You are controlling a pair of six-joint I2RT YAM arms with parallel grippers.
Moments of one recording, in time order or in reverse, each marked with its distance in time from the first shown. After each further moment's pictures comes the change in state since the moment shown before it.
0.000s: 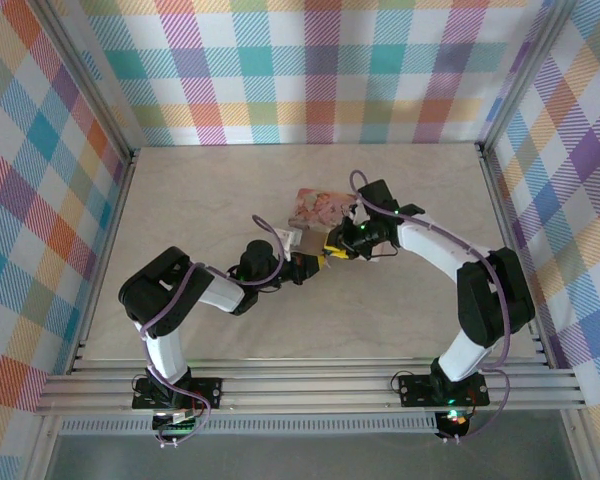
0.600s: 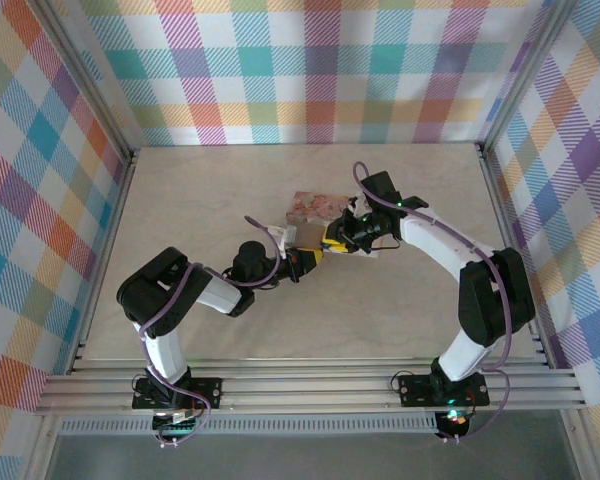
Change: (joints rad) left arm 0.032 -0.008 -0.028 0.146 0.011 0.003; right arm -0.025 0.002 0.083 -0.062 -0.080 0.000
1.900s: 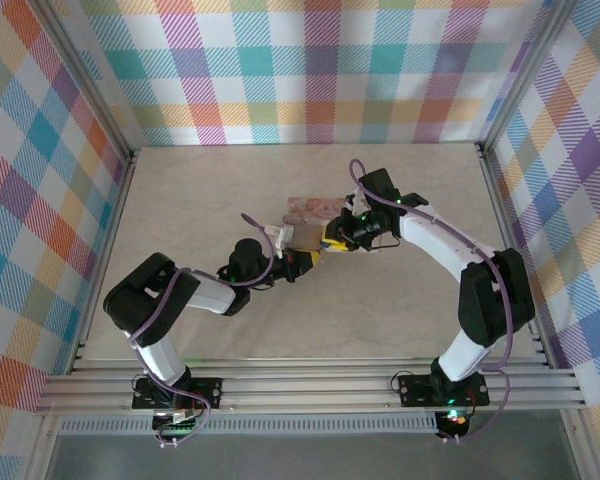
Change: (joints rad) left arm 0.026 -0.072 -0.015 -0.095 0.044 -0.027; right arm 0.009 0.000 0.035 -0.045 0.020 -0.079
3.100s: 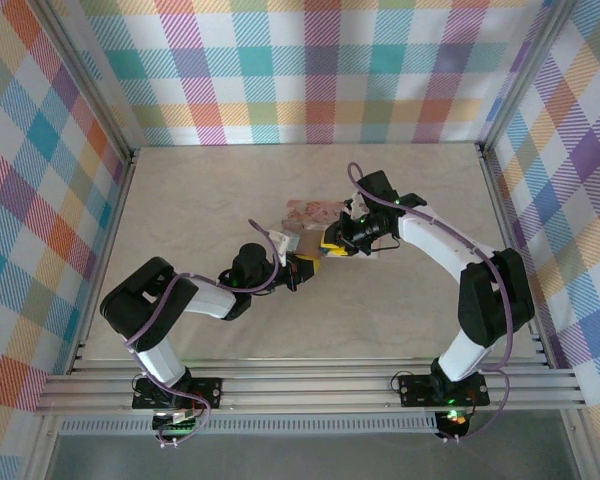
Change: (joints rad) left arm -0.047 -0.050 -0.019 -0.107 -0.056 0.184; right arm 0.012 0.000 0.003 -0.055 -0.030 -0.001
